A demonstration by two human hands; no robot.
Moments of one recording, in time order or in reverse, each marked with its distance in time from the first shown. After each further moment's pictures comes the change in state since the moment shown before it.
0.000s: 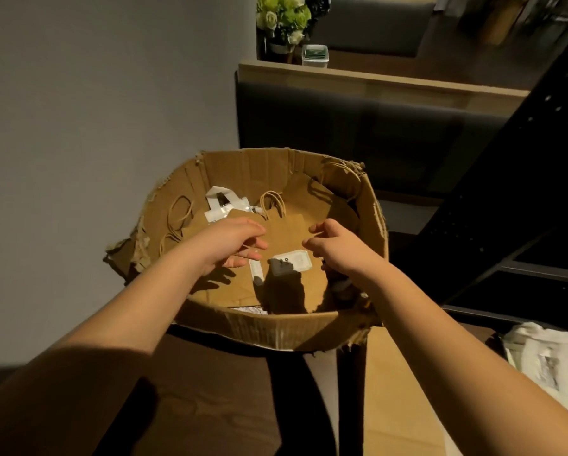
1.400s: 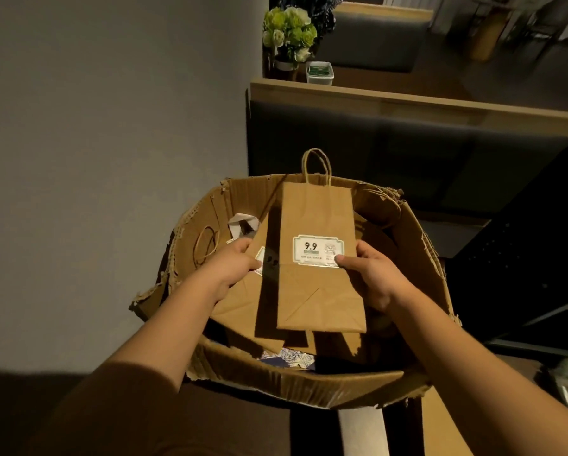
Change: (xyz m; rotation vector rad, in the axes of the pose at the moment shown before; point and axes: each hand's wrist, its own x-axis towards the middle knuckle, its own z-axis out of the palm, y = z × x) left_hand 0.078 -0.038 -0.071 -0.060 0.050 -0.030; right_hand 0.064 0.003 0.028 0.799 -0.041 0.064
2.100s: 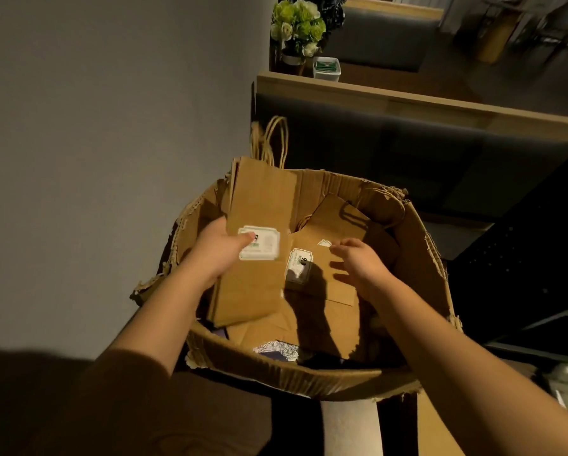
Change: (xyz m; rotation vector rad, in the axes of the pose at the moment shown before) left_hand -0.016 0.008 -0.016 -0.028 0.231 0.214; right_hand 0.028 0.004 0.018 -0.392 0.242 0.046
